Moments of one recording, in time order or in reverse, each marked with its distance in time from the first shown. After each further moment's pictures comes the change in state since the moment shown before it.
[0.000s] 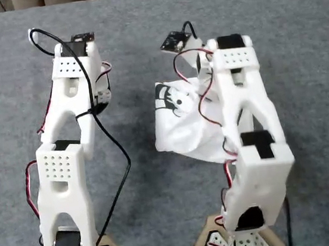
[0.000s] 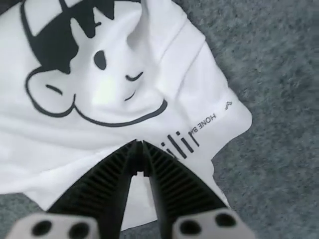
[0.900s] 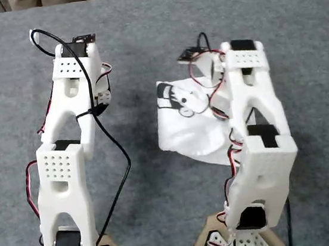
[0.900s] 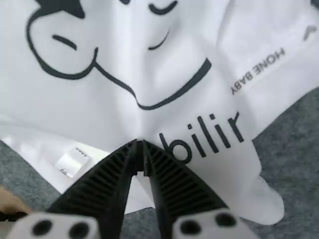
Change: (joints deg) left arm 0.0 0.0 0.5 0.0 -1.0; right arm 7.2 3.7 3.7 7.7 1.1
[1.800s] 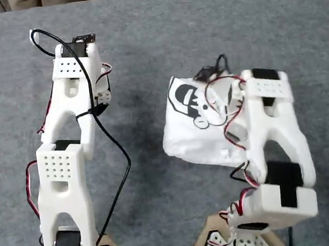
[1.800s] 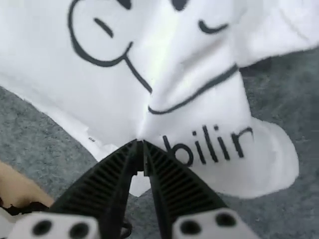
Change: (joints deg) left arm 0.0 0.0 0.0 0.0 0.0; right arm 5.7 -28.7 33.5 -12.0 -0.4
